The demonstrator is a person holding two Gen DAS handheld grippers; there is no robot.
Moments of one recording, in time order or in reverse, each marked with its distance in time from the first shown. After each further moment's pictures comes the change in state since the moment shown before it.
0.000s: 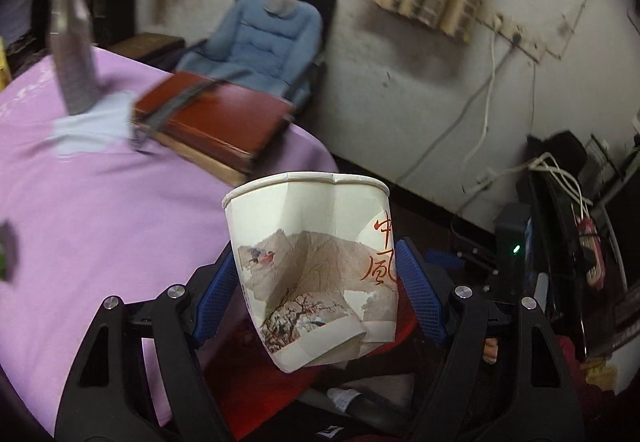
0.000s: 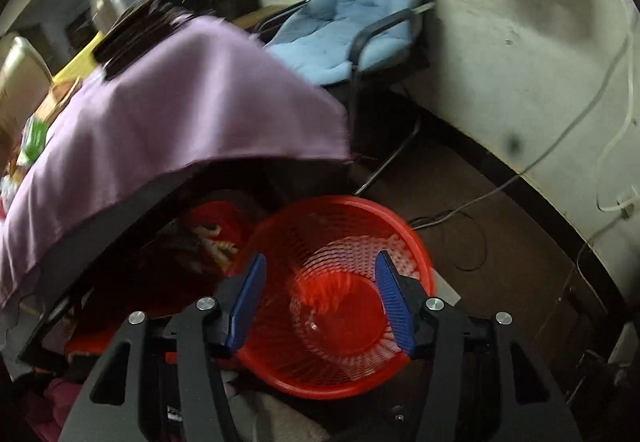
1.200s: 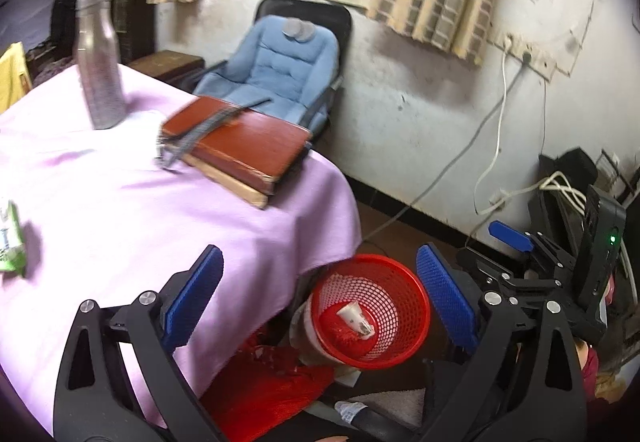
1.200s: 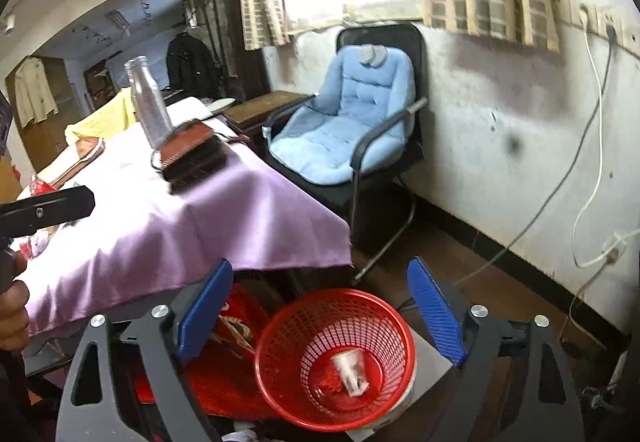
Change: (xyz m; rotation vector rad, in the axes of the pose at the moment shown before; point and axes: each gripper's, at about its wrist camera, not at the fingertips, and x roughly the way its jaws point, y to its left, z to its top) left arm -0.047 0.018 -0.013 -0.045 -0.127 0.080; right arm -0.093 0.041 0.021 -0.082 -0.270 0.013
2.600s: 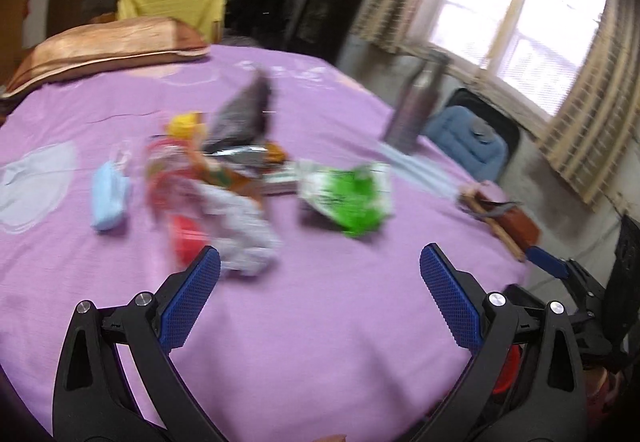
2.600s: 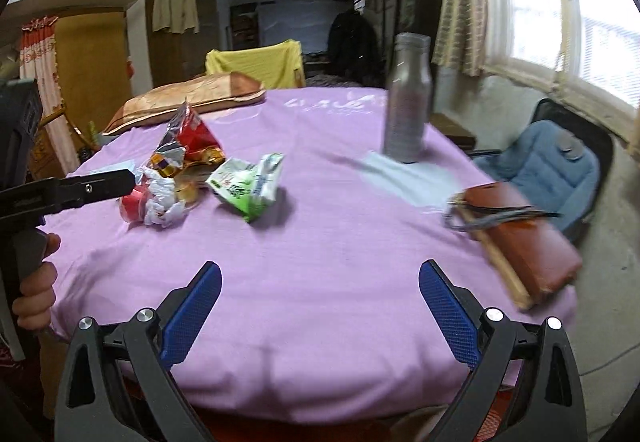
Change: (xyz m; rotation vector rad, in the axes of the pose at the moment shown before) left arm -0.179 0.266 -0.102 -0.466 -0.206 0.376; right arm 0.039 0.312 0.036 -0.433 0.028 0.365
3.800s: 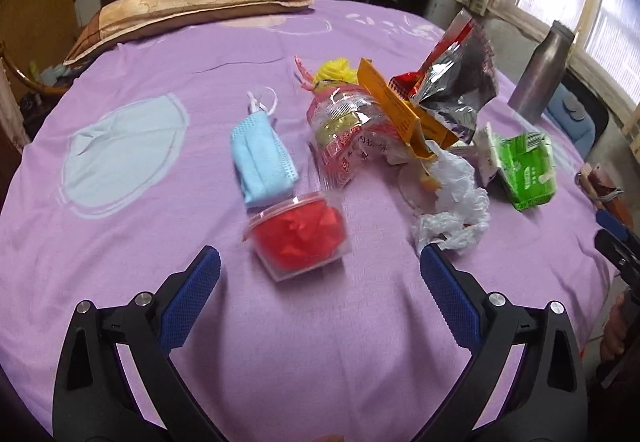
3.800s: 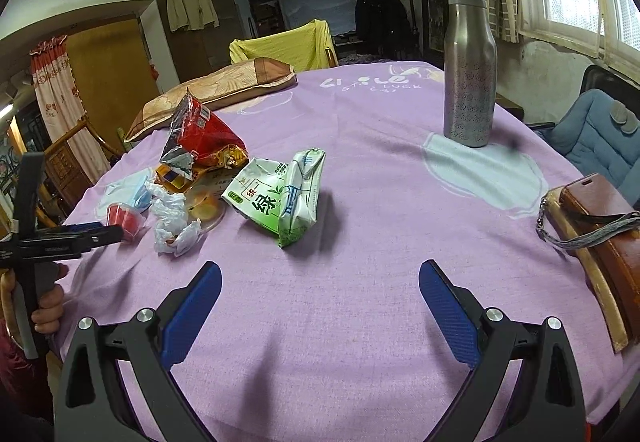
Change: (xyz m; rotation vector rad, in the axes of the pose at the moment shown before) left arm 0.025 0.100 -0.001 -0.038 0.179 0.275; right arm 0.076 0.011 0.023 0.062 0.066 0.165
